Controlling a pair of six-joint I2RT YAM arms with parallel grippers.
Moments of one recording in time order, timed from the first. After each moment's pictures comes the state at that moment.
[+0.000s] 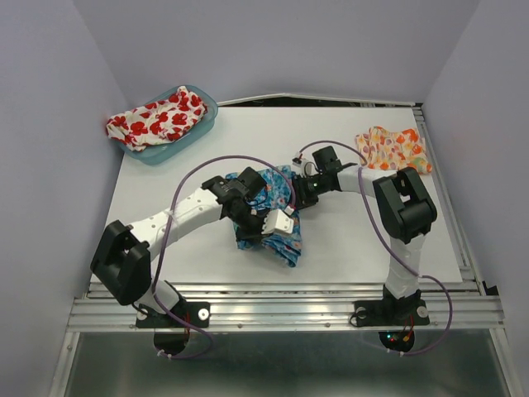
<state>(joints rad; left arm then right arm) -0.77 1.47 1.11 -0.93 0.52 0.91 0.41 2.01 1.23 -0.28 -0.69 0.19</state>
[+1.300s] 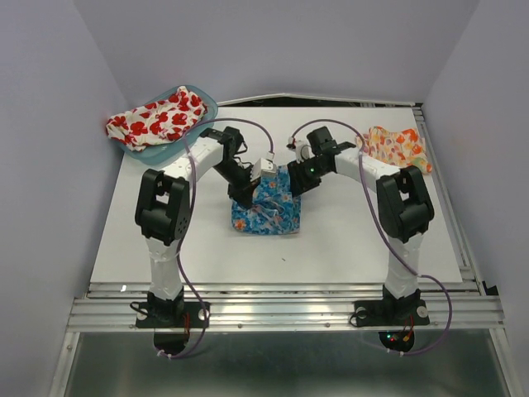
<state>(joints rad) -0.39 2.01 1.63 -1.20 0.72 1.07 0.42 2.02 1.48 -0.56 -0.52 -0.04</state>
